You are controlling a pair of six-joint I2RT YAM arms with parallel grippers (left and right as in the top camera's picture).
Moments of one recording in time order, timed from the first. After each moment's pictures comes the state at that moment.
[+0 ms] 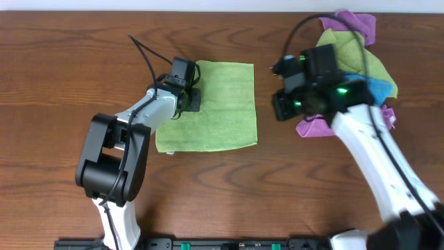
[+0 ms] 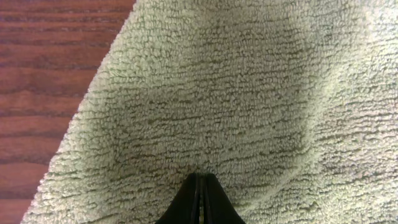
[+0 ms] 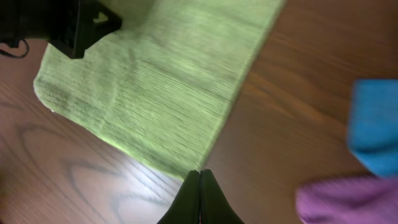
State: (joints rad) left arm -0.31 2.02 1.23 -0.36 0.00 -0.21; right arm 0.30 1.57 1.32 -0.83 -0.29 -0.05
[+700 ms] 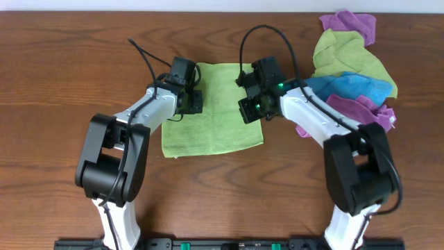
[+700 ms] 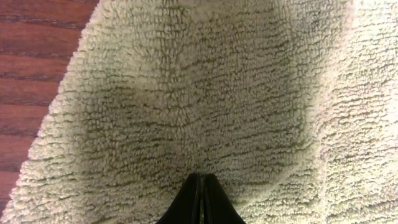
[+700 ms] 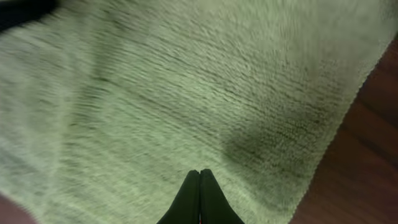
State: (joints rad) left arm -0.31 2.01 1.25 -0.43 0.10 -0.28; right arm 0.40 1.98 1.31 -0.57 -0.27 0.02
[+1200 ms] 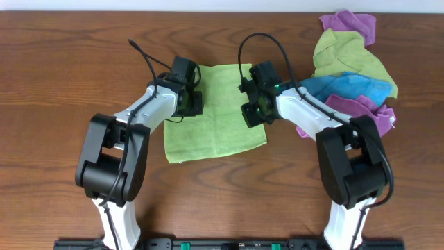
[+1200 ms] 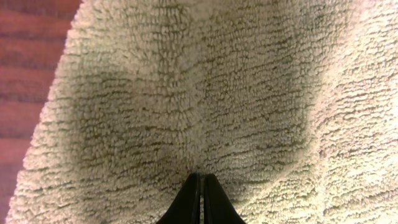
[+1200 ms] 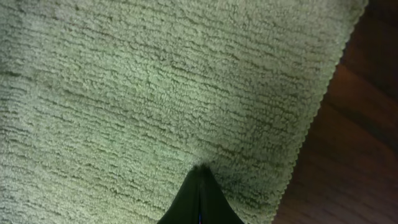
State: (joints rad) left arm -0.31 2.01 1.27 -0.51 0.12 -0.32; right arm 0.40 2.03 1.31 -0.60 -0.15 0.02
